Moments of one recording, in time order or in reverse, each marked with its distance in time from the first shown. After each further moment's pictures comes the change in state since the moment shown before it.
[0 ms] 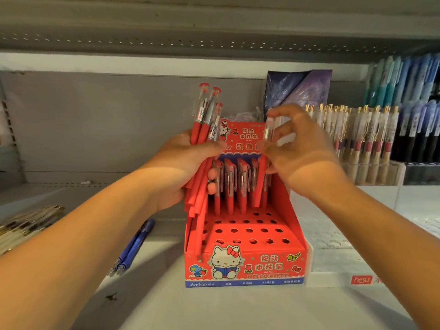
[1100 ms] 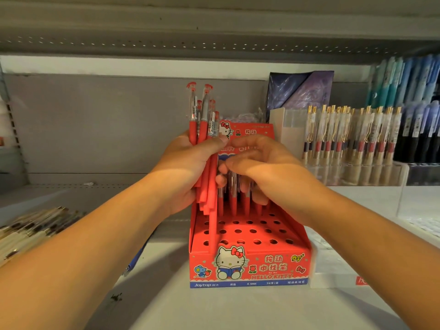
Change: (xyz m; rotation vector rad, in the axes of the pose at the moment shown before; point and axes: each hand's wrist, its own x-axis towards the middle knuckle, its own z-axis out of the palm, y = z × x) left_hand -0.003 0.000 0.007 -0.094 0.094 0.033; right_hand -0.027 -0.021 0.024 0.425 -0.408 0.202
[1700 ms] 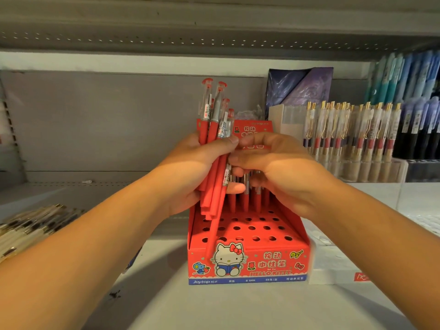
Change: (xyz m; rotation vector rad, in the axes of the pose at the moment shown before) left_hand -0.008 -0.001 0.004 0.033 -0.144 -0.057; right_hand 0.001 -0.003 -0.005 0.174 0.074 0.085
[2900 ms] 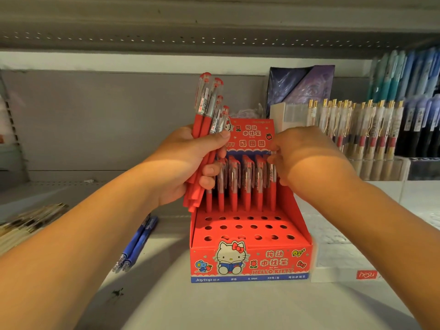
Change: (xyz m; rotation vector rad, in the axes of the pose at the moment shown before) left_hand 0.003 0.009 -0.018 0.081 -0.025 -0.001; right_hand 0.026 -0.006 -0.026 -1.504 0.231 -0.008
